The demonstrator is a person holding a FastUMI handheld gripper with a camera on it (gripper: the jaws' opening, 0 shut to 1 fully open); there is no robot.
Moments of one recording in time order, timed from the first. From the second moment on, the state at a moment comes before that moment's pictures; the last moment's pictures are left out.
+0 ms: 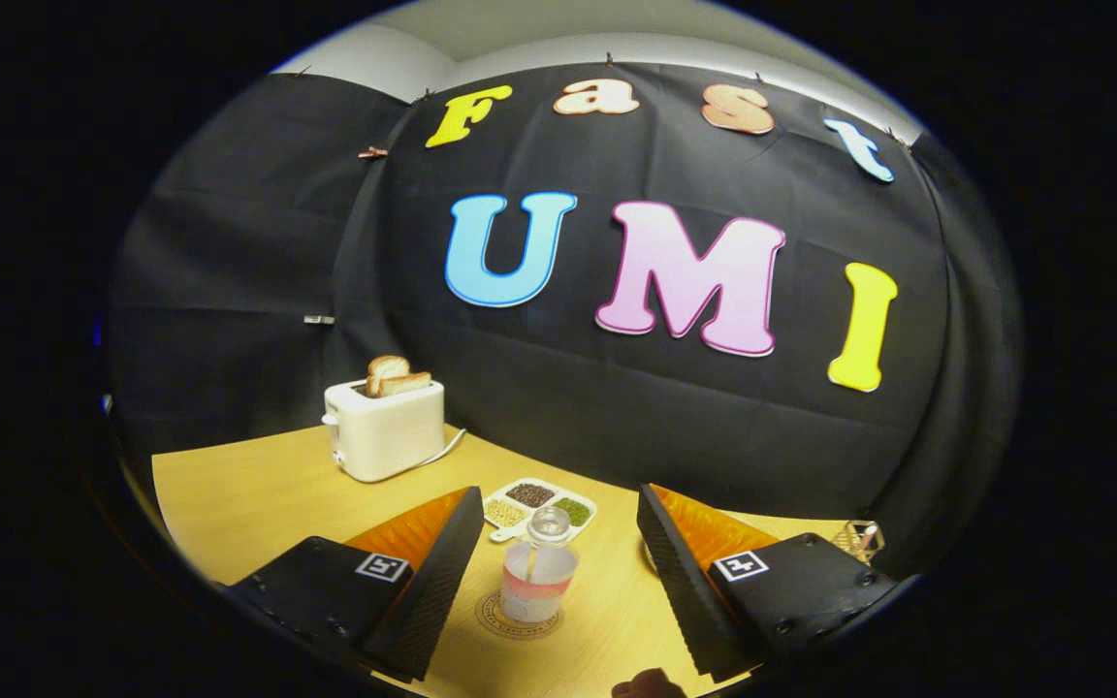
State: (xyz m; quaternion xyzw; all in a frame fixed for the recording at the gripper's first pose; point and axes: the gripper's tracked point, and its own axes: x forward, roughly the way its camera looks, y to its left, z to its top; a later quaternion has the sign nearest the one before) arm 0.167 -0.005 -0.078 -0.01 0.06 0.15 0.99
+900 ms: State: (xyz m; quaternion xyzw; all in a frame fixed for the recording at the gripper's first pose) arm -0.042 -0.178 0.013 0.01 0.08 -0.07 0.99
